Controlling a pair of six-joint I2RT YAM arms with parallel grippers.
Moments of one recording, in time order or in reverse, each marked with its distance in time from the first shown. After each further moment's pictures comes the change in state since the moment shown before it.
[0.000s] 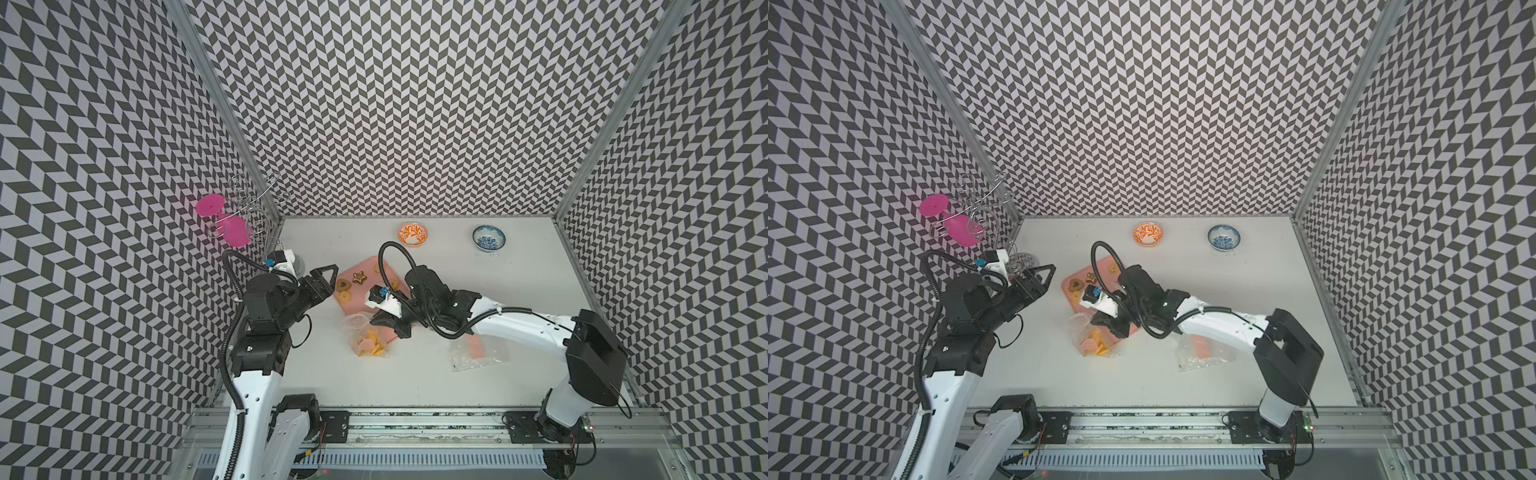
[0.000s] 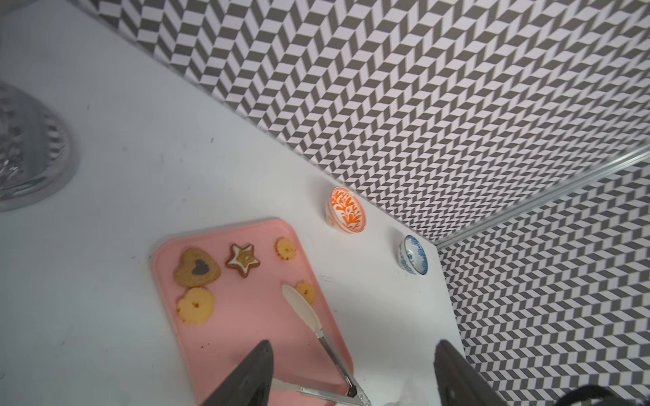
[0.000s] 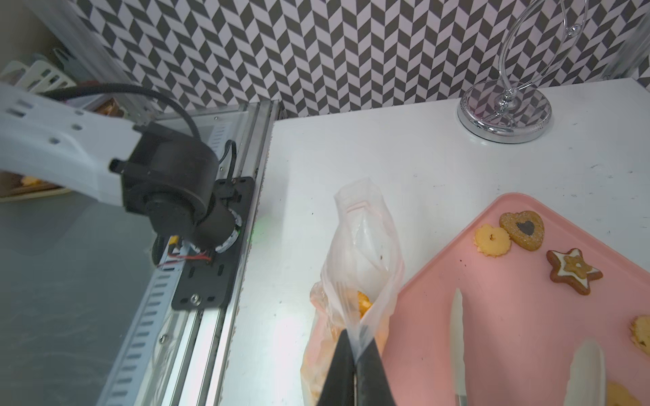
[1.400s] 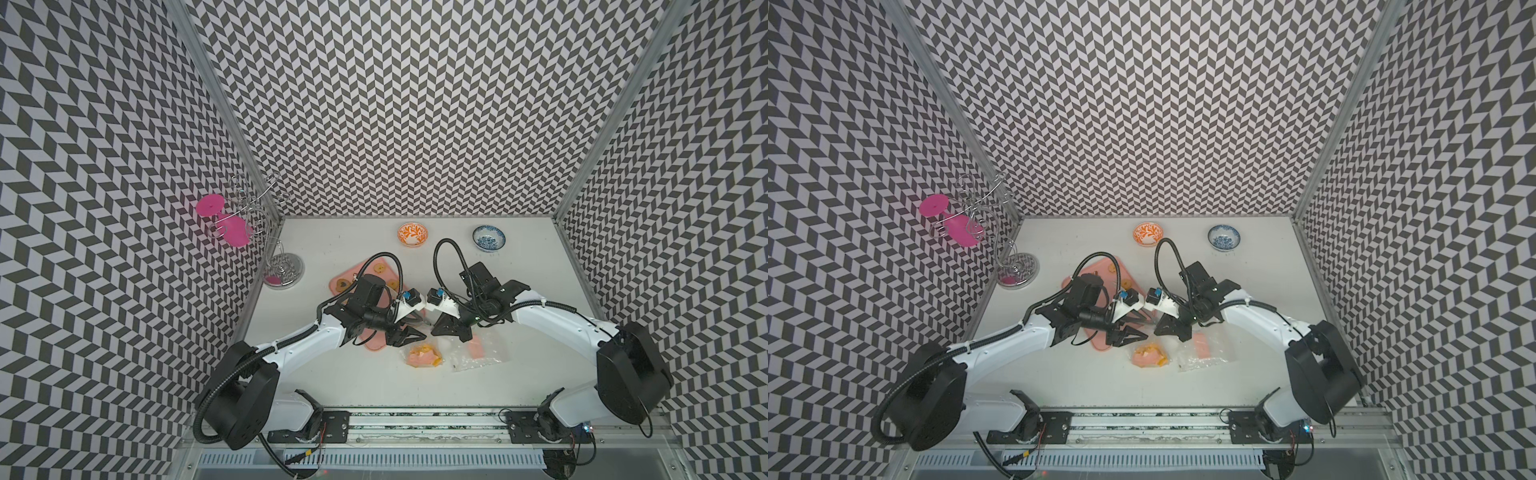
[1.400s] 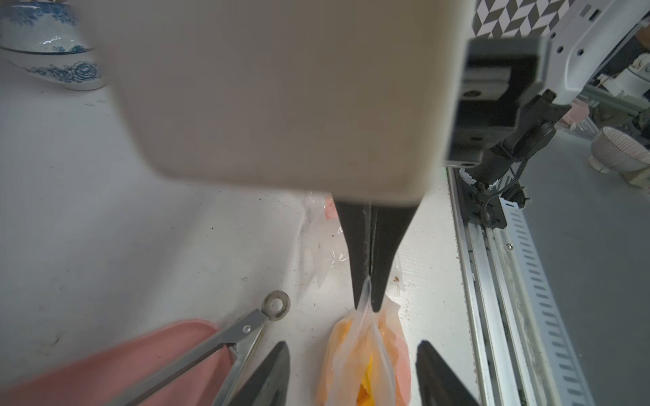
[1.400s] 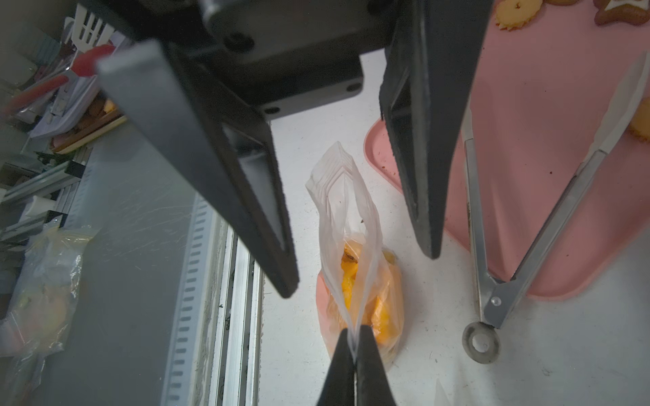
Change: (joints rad) left arm -0.661 0.654 -0.077 0.272 0.336 0.959; right arm -0.356 -0.159 -0.245 -0.397 -0.260 -0.242
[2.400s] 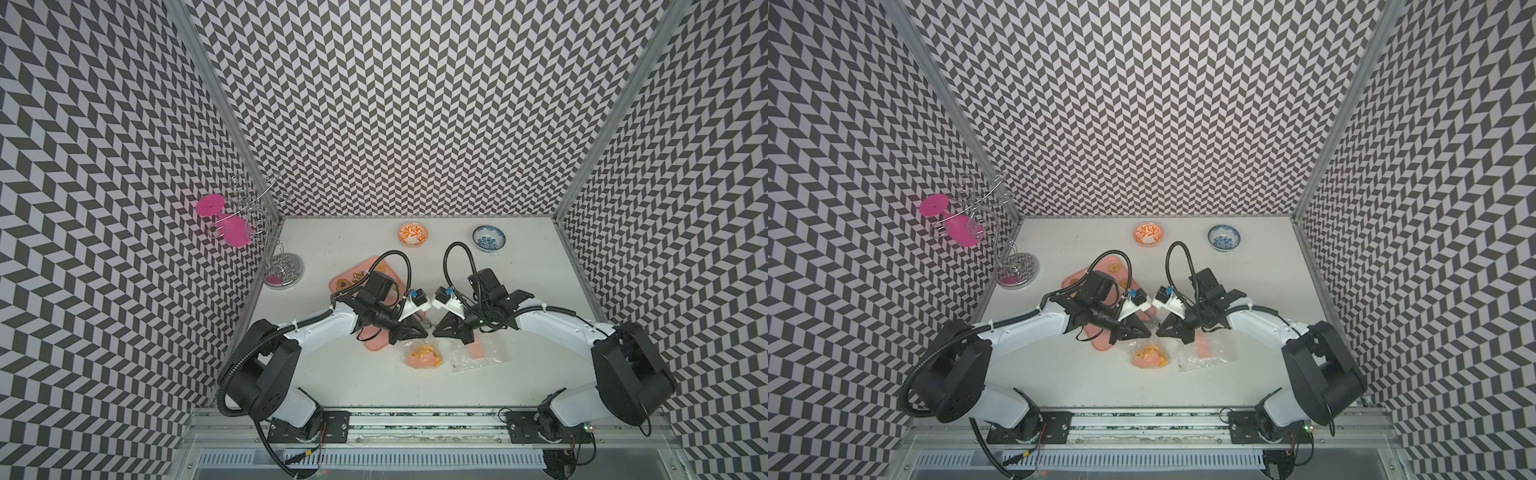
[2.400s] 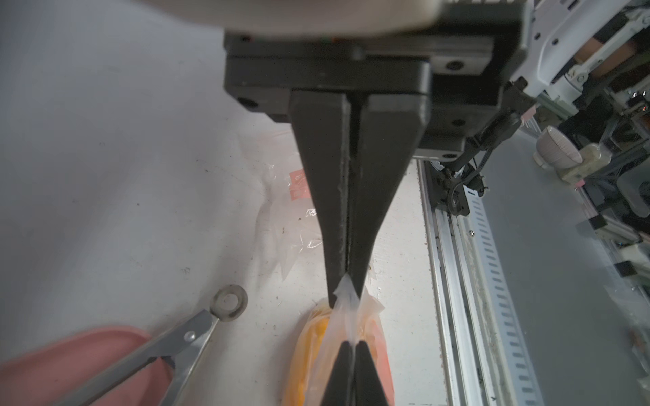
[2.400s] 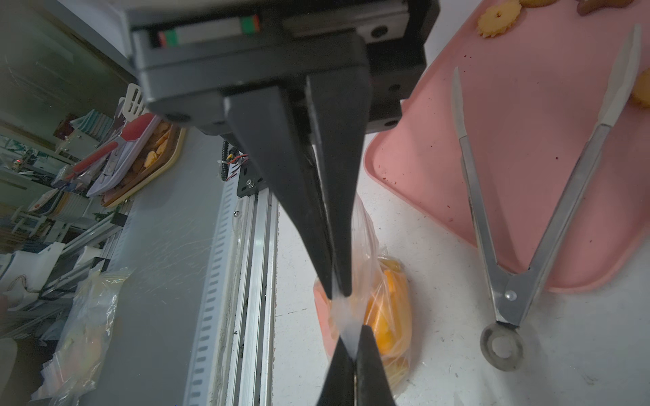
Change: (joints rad) left arm 0.005 0.131 0.102 -0.171 0.106 0.041; right arm -0.055 -0.016 -0.143 0.214 -0.128 0.146
